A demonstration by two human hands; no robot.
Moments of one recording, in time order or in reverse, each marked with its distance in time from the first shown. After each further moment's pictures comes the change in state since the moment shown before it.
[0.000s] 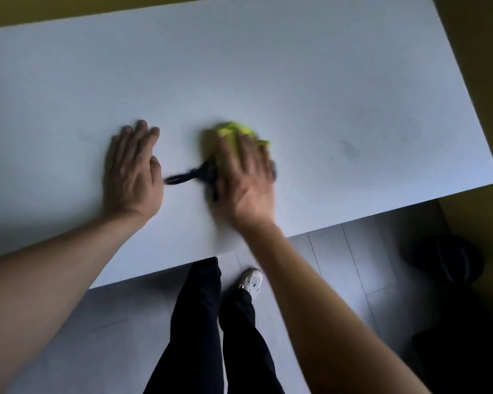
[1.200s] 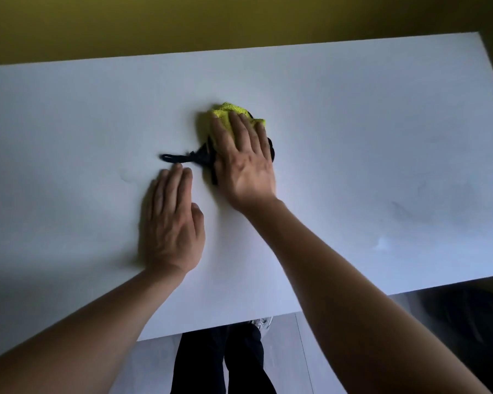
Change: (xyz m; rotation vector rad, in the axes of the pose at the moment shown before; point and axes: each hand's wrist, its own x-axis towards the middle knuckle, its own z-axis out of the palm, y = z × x) left_hand 0.000 0.012 -0.002 0.118 -0.004 -0.116; right_hand 0.133 -0.047 0.049 -0.019 -0.049 -0.221
